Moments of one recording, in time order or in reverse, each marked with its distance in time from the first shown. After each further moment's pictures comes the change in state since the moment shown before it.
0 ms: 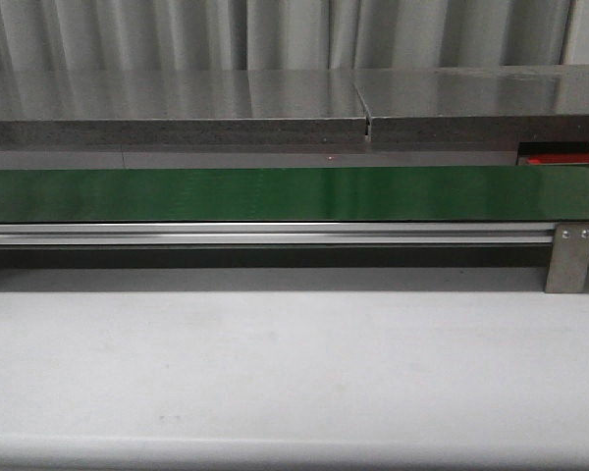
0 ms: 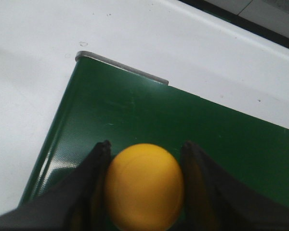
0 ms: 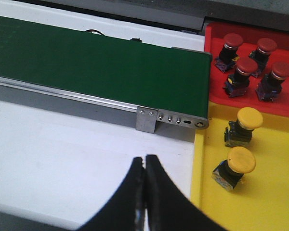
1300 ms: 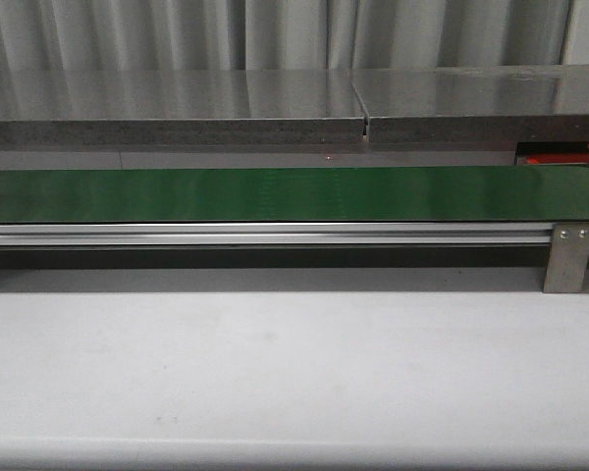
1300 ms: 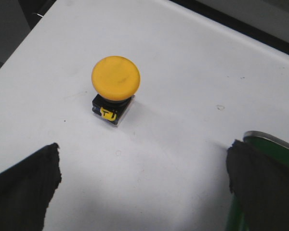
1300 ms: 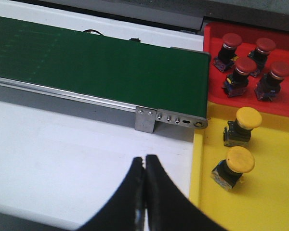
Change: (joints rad) left arm 0.206 0.173 -0.175 0.065 -0.071 0.054; right arm 0.000 0.000 0.000 0.000 0.000 0.000
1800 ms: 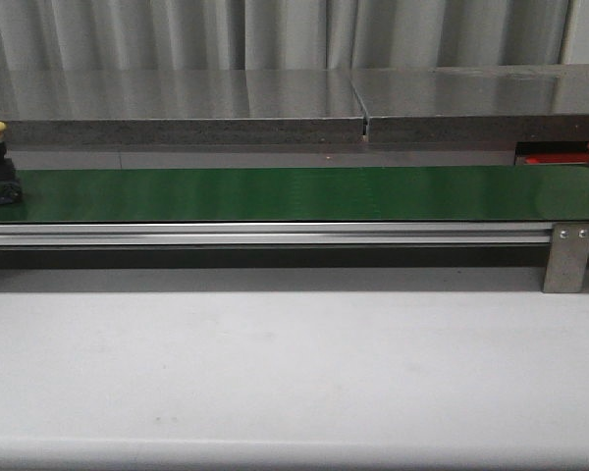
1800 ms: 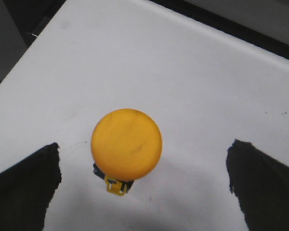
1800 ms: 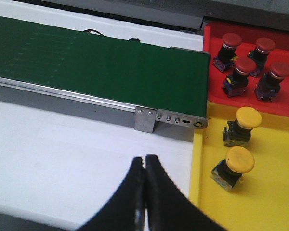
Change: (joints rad) left arm 0.000 0.254 -0.265 0.012 -0.025 0.009; right arm 0.000 0.000 0.000 0.000 0.000 0.000
